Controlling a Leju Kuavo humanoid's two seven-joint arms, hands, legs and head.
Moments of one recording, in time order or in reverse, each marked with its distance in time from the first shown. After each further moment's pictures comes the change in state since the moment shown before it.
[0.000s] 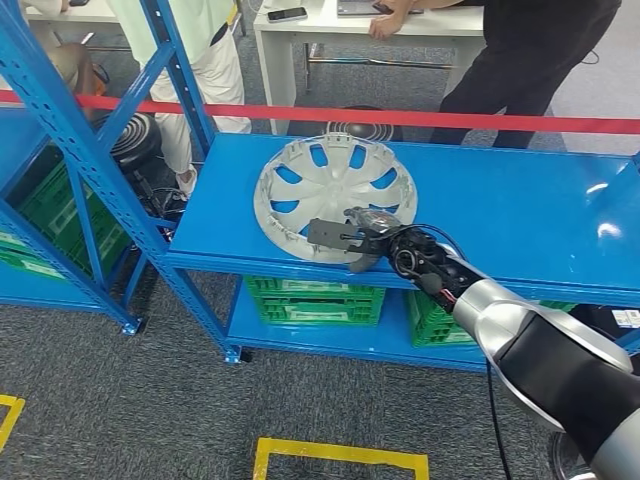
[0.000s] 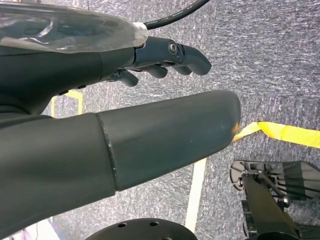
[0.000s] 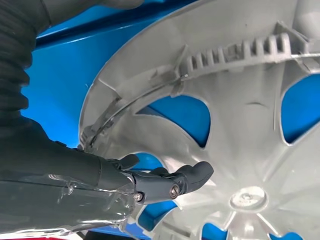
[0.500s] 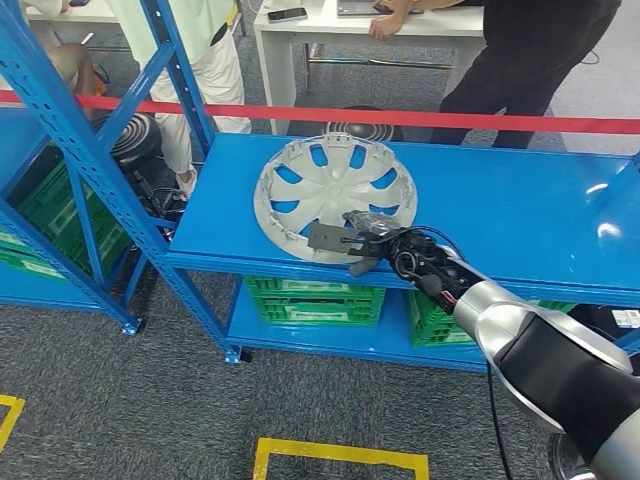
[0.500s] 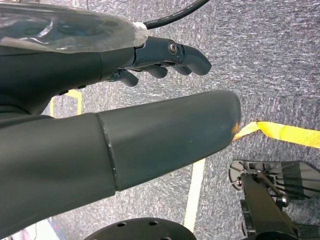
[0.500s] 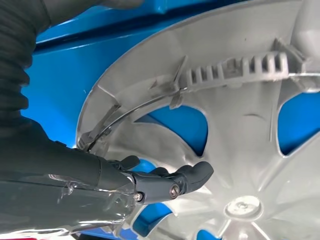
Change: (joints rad) left arm 0.000 0.000 -0.001 0.000 0.006 0.000 -0.004; right arm 0.004 0.000 0.000 0.009 0.000 0.019 -0.031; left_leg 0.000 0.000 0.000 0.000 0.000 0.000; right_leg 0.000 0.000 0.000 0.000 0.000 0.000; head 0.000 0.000
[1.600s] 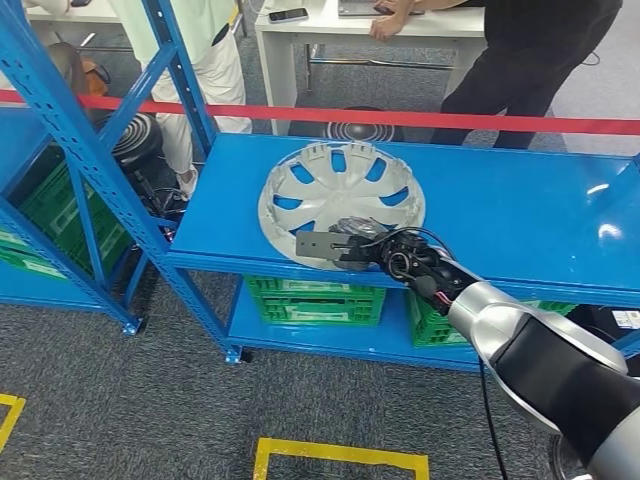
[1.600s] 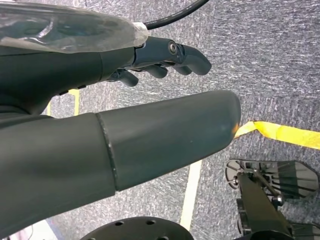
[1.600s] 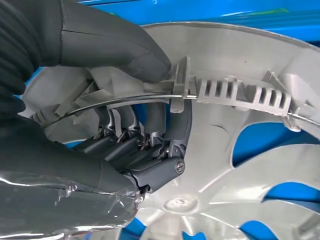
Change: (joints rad) left arm 0.000 0.002 0.000 0.000 0.017 0.000 -0.013; right arm 0.000 0.000 0.007 -0.030 -0.017 0.054 -0.015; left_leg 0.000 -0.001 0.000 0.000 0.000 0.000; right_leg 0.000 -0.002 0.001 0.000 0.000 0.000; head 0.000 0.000
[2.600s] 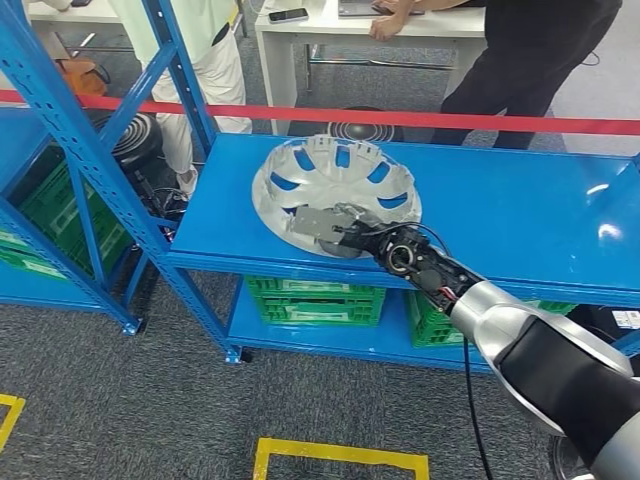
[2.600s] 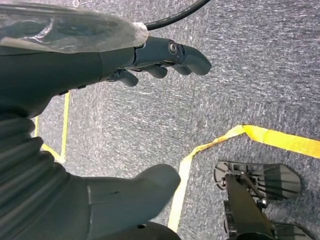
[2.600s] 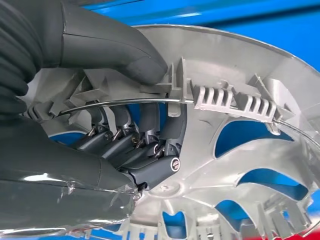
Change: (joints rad) left arm 0.003 0.010 0.000 0.000 0.038 0.008 -0.052; right arm 0.017 -0.001 -0.043 -0.103 -0.173 -0.085 -0.115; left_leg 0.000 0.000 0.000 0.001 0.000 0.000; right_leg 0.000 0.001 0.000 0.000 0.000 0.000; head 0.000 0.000
